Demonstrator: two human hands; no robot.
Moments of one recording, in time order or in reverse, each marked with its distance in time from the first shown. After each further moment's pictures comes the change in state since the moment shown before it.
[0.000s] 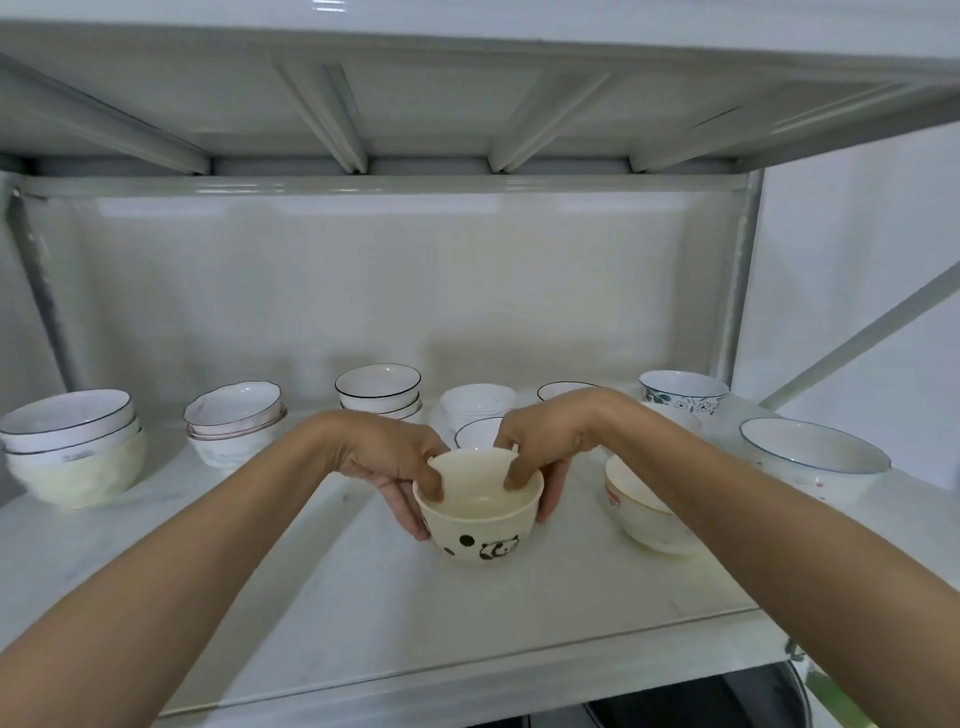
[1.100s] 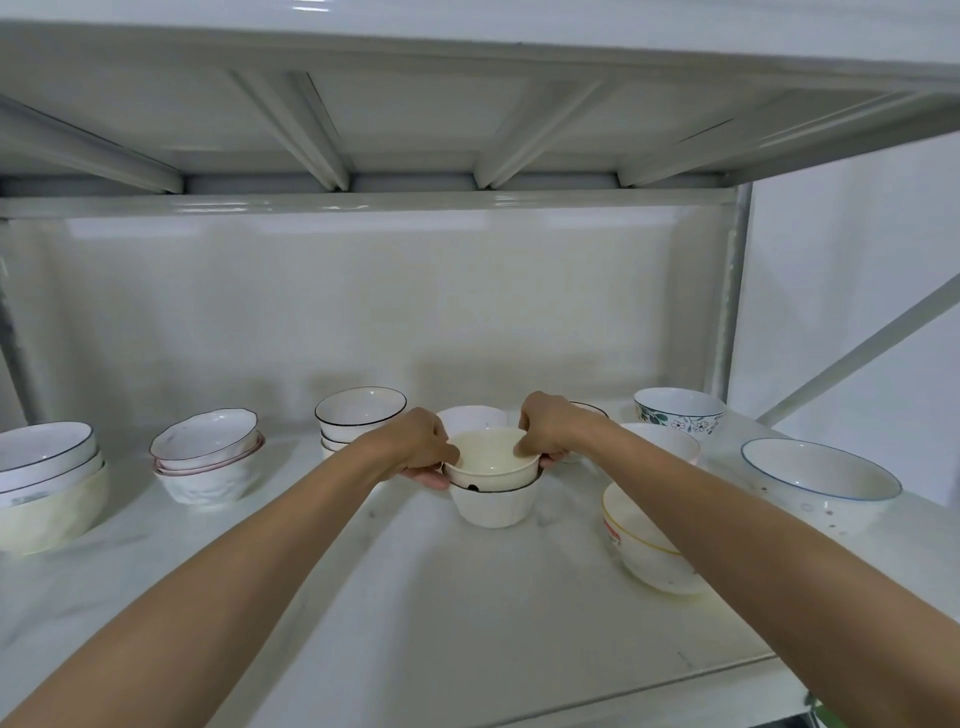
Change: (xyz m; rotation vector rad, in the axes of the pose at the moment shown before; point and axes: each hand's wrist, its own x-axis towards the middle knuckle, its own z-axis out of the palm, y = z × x) left_hand 0.070 0.016 -0.025 -0.066 0.696 -0.017; right_hand 0.054 0.040 -0.040 -0.097 0.619 0.153
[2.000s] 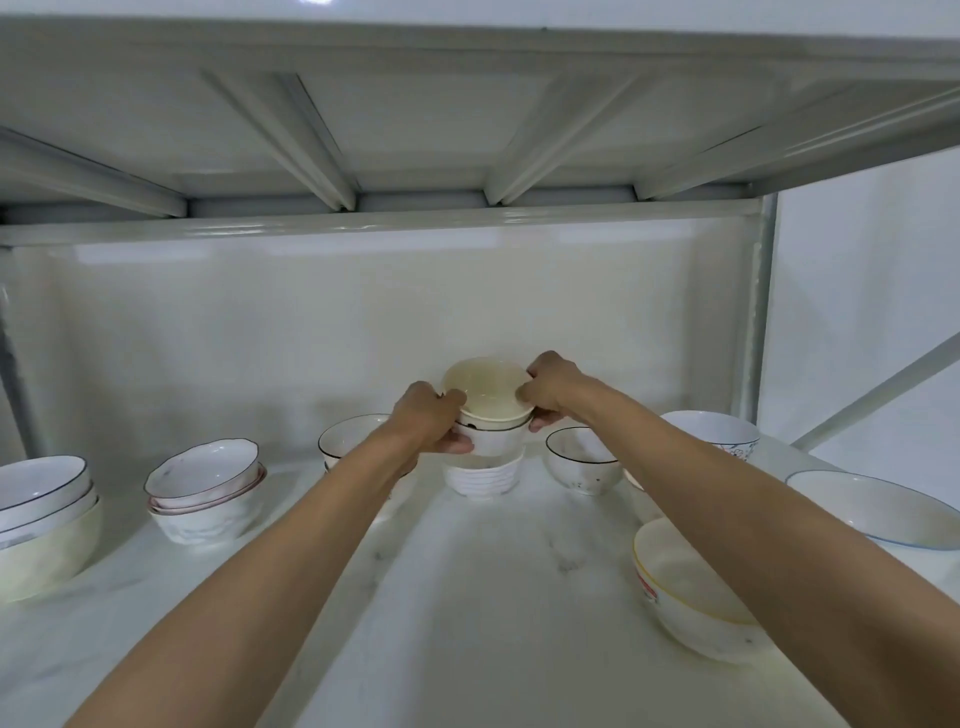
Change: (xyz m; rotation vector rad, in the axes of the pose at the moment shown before) left_hand 0.041 0.028 -0.020 -0.370 0.254 0.061; right_hand 0.071 -0.020 -0.039 0.350 0.188 0.057
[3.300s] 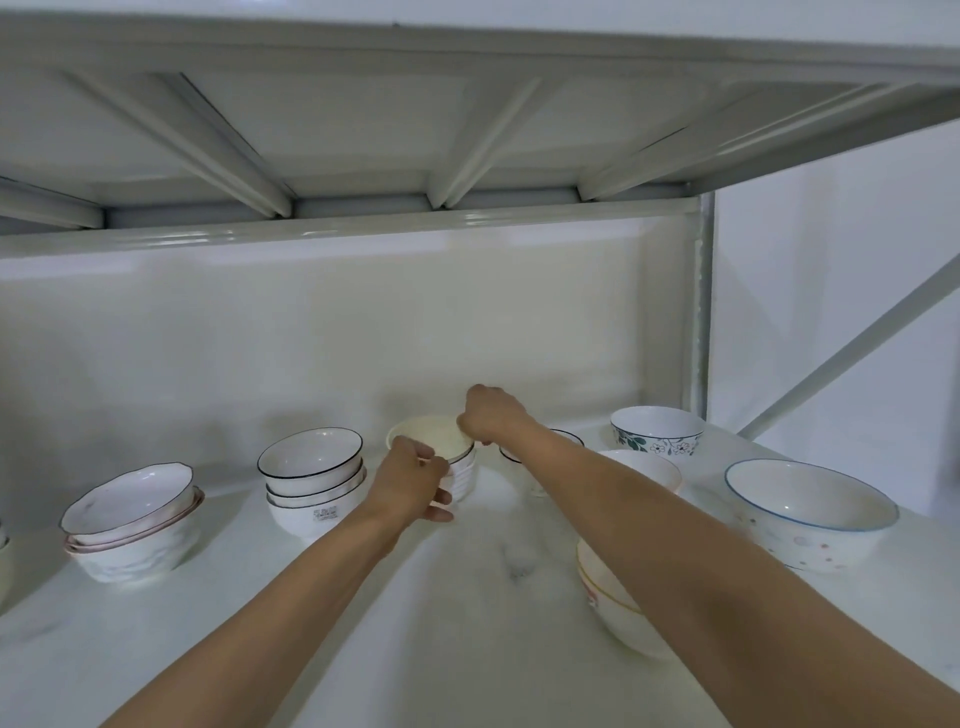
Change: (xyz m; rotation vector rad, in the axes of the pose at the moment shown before) left_hand -0.035 -0.032 0.048 -0.070 -0.050 0.025; right_hand 0.014 0.021 0.032 -0.369 0.032 -0.122
